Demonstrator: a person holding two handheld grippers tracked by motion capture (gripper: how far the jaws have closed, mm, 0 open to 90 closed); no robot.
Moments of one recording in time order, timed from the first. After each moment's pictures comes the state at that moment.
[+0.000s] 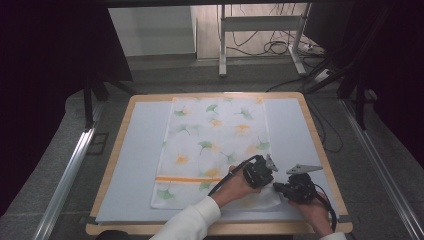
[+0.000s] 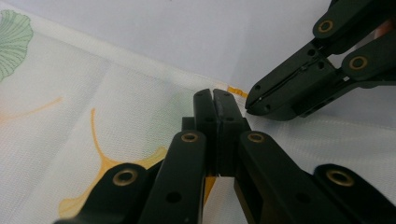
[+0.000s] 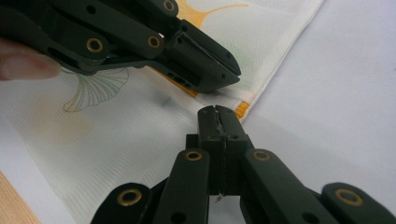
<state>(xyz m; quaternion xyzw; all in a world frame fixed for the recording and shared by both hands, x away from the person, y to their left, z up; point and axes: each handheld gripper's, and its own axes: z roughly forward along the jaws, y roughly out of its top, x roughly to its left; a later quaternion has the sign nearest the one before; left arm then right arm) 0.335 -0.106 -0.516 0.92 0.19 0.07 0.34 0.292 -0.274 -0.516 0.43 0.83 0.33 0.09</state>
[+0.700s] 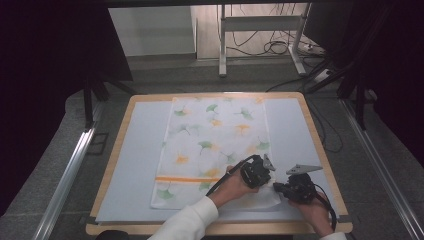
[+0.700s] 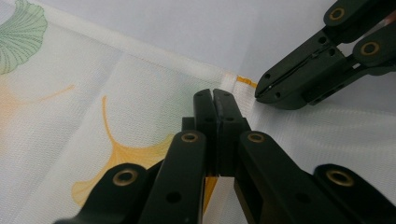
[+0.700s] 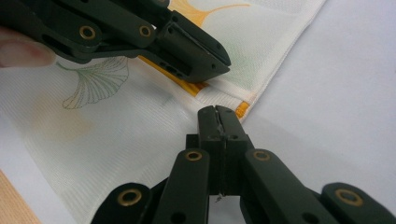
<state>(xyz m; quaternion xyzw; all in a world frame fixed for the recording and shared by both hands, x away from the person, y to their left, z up) 0.335 -0.098 -0.517 0.92 0.19 0.07 0.34 0.292 -0.274 -0.516 0.43 0.84 0.33 0.09</state>
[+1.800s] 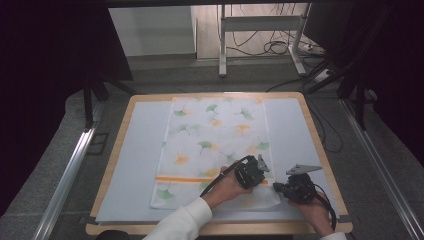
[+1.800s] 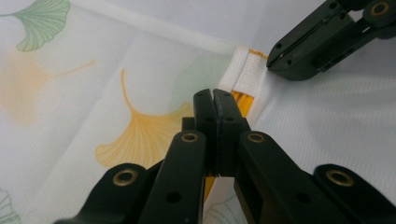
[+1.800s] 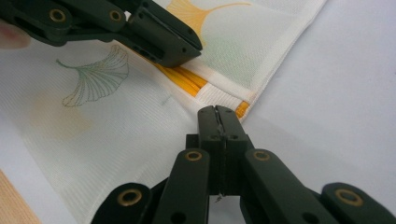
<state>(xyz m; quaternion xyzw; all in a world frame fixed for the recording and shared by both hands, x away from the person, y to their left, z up) 0.331 -0.079 -0.515 0.92 0.19 0.09 0.32 0.292 -0.273 -0.516 0.42 0.84 0.33 0.09</state>
